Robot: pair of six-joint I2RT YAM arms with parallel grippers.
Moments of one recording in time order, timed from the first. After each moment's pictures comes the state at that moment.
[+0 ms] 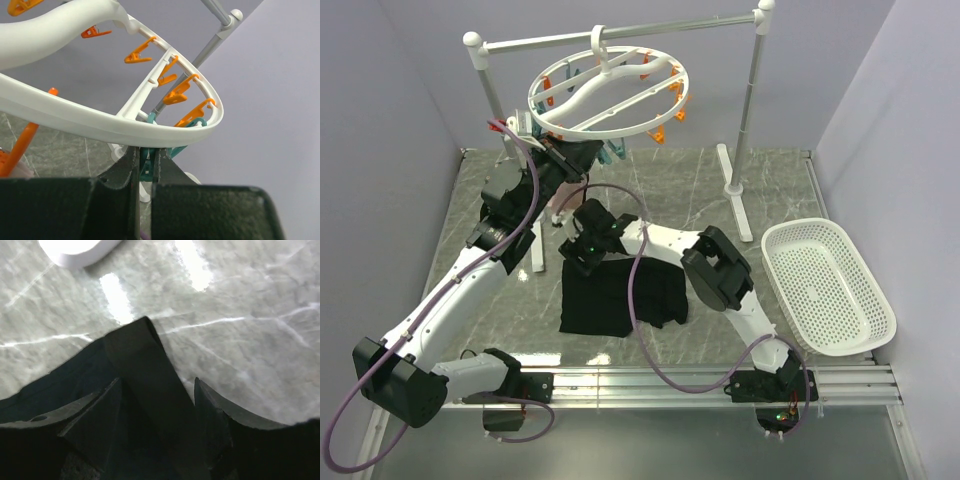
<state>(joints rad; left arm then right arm) -0.46 1.17 1.13 0.27 0.06 -0.72 0.89 2.29 1.79 -0.39 -0.26 -0.08</state>
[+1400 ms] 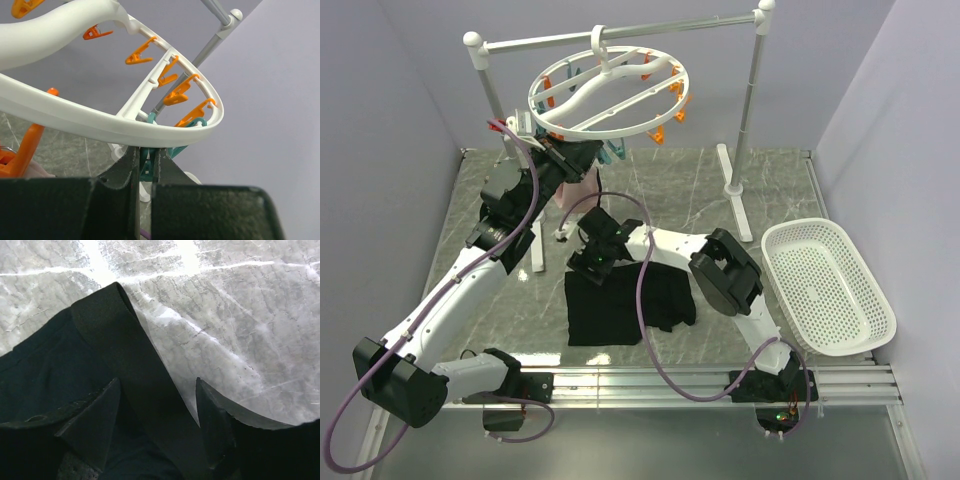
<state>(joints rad) -0.45 1.17 1.13 0.27 0.07 -0.72 0.91 2.21 1.67 -0.45 -0.22 -0.22</state>
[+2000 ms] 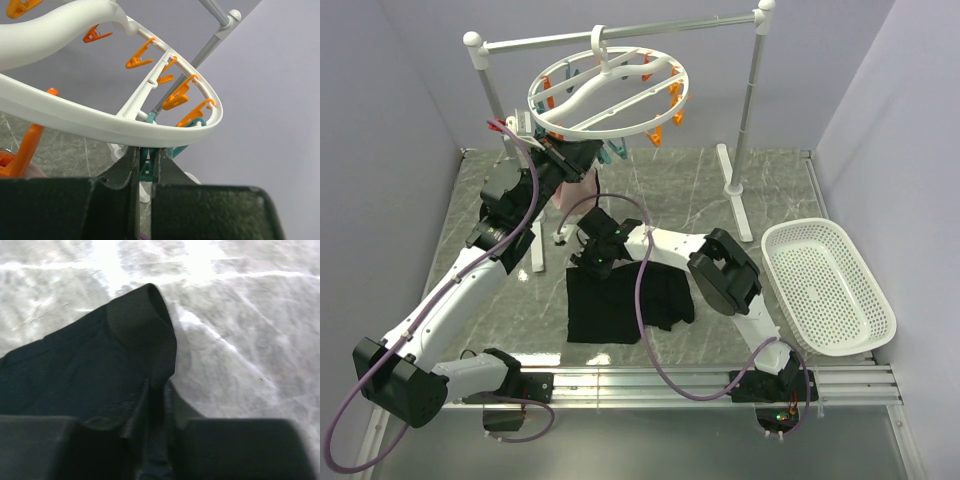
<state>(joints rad) -0.45 1.17 1.13 0.27 0.07 -0.72 0.92 2.23 1.68 -0.48 -0.28 -0.27</state>
